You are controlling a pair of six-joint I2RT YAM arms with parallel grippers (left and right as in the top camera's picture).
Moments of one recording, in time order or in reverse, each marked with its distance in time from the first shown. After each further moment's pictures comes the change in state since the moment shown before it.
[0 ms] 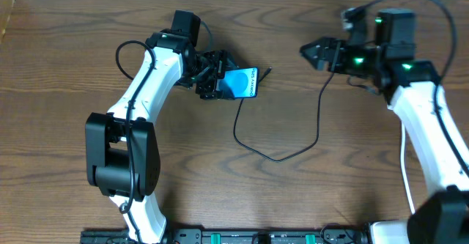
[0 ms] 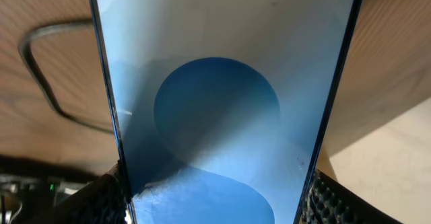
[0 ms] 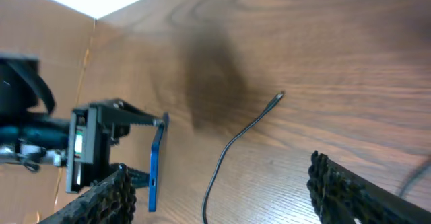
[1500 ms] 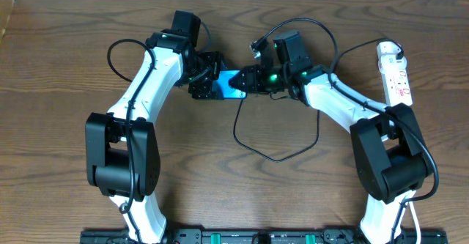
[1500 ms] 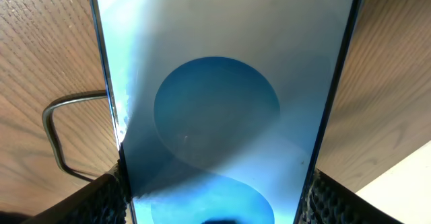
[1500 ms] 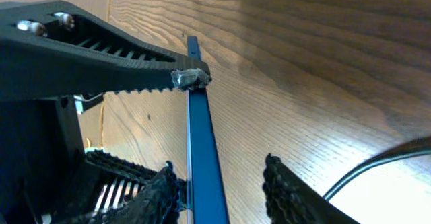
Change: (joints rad) left arm 0.000 0.000 0.000 -0.008 -0.204 0.000; right arm 0.358 0.415 0.005 0.397 -0.118 0.255
